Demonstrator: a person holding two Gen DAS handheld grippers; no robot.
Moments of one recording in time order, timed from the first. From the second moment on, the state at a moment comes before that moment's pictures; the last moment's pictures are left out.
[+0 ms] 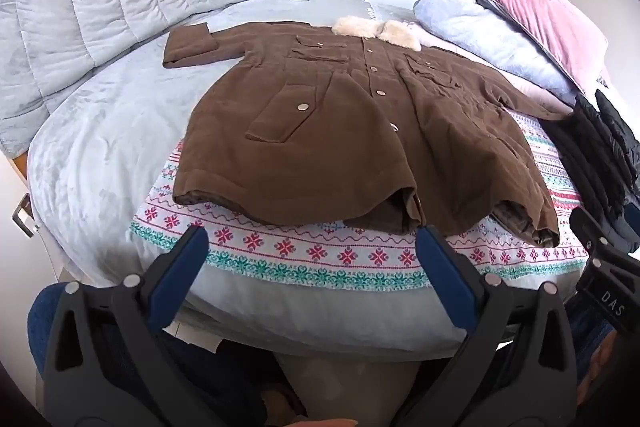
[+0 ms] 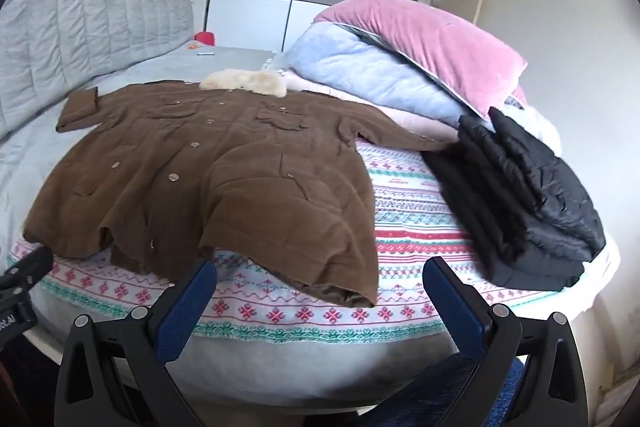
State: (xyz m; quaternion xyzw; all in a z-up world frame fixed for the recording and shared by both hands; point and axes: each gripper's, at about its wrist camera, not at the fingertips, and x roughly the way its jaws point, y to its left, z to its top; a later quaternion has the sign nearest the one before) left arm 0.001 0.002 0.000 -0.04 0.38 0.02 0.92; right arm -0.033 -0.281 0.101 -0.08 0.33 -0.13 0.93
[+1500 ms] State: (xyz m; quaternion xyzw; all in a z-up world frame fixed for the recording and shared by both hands) left arm 0.023 0.135 -0.031 -0.16 0.39 0.12 0.90; right arm -0.012 -0.398 0.062 0.12 0.40 -0.04 0.91
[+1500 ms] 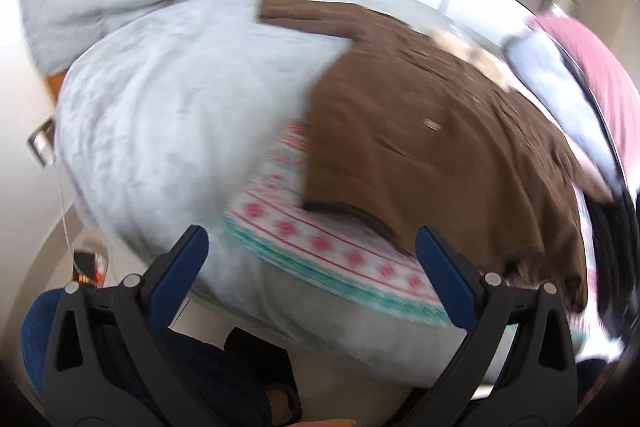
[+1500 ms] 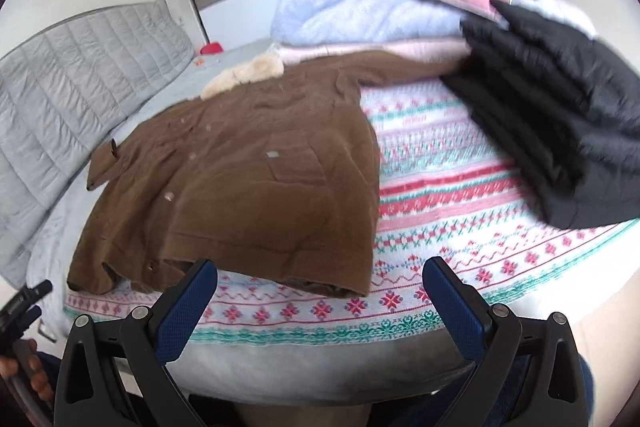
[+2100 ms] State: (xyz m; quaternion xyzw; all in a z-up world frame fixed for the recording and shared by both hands) left arm 0.066 0.120 -0.075 -0.13 0.43 0.07 0.89; right arm 0.045 -0.389 0.003 0.02 0.45 -0.07 0.89
